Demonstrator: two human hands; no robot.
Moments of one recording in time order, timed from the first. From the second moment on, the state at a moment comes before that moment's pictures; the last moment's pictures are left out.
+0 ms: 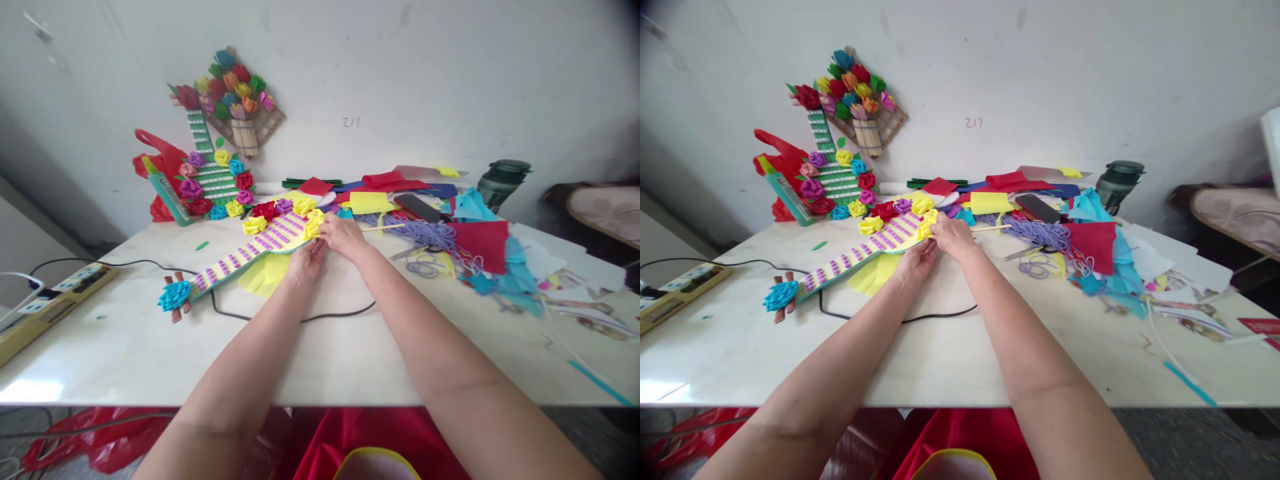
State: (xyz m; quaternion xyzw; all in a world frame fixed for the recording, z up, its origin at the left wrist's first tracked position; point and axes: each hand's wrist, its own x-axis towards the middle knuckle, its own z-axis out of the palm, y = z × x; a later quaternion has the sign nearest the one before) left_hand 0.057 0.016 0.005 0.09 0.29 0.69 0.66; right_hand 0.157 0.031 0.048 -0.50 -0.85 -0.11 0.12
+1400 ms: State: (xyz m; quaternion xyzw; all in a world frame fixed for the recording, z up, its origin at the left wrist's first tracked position) left_hand 0.059 0.023 -0.002 0.09 0.29 0.71 0.64; right_hand 0.154 0.026 0.051 -0.50 -0.85 -0.12 0.12
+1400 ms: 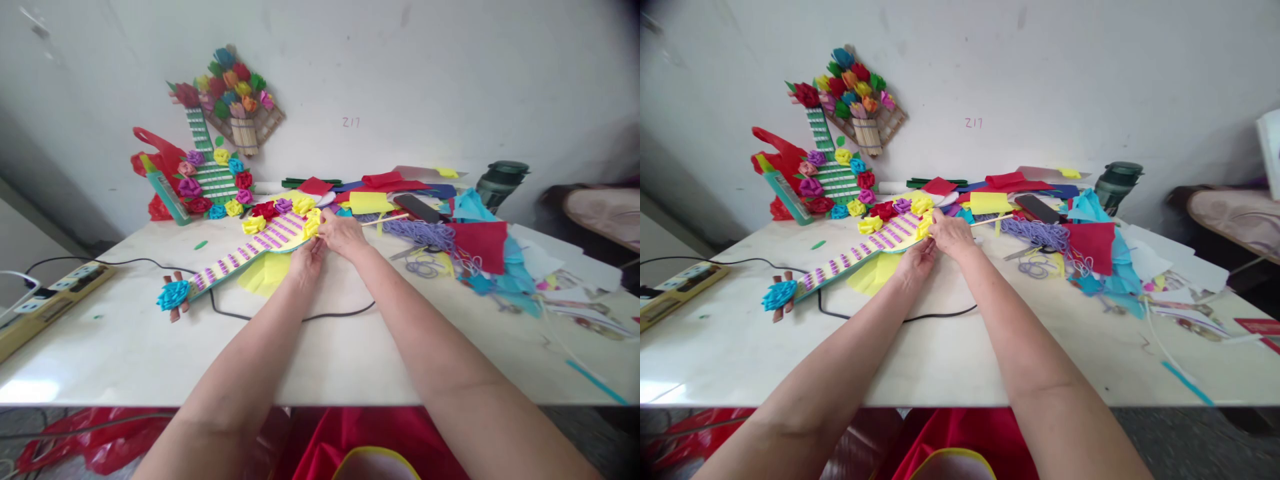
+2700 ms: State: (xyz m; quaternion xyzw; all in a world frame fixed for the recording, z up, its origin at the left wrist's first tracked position) left_hand 0.056 0.018 0.007 0.06 0.29 0.69 0.65; right_hand 0.182 0.037 0.077 -0.55 -0.82 -0.10 0.14
